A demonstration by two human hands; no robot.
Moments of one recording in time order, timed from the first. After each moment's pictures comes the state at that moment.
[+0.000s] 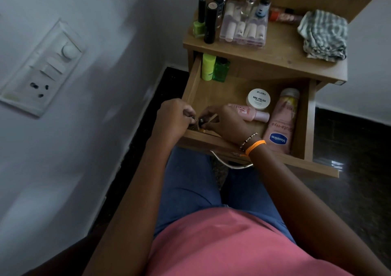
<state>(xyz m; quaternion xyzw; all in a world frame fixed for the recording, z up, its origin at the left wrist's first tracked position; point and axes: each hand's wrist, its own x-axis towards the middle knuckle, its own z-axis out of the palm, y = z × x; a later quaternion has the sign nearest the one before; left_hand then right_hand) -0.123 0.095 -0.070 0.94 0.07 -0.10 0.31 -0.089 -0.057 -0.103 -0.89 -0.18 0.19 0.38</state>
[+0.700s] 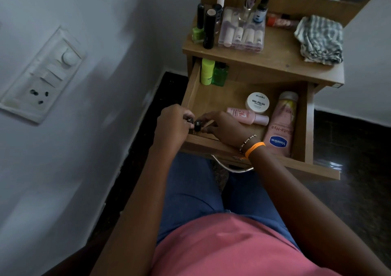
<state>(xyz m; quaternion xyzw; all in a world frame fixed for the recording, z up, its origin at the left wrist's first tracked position) -0.124 0.096 -0.073 0.94 0.11 -0.11 0.31 -0.088 -0.054 -0.104 -0.88 -0.21 0.23 0.35</state>
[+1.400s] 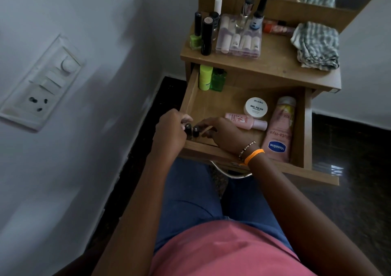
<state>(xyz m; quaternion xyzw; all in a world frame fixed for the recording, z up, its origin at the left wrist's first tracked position) -0.121 0.097 -0.083 0.94 0.11 -0.08 0.31 -0.092 -0.055 -0.099 -0.88 -0.20 0.23 0.38</state>
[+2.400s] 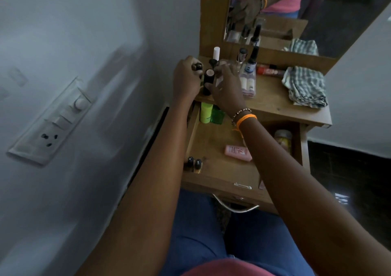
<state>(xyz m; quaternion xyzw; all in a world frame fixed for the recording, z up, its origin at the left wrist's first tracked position) 0.046 0.085 -0.013 0.88 0.10 0.13 0.45 0.031 -0.026 -0.022 -0.90 -0.10 -0.09 0.42</state>
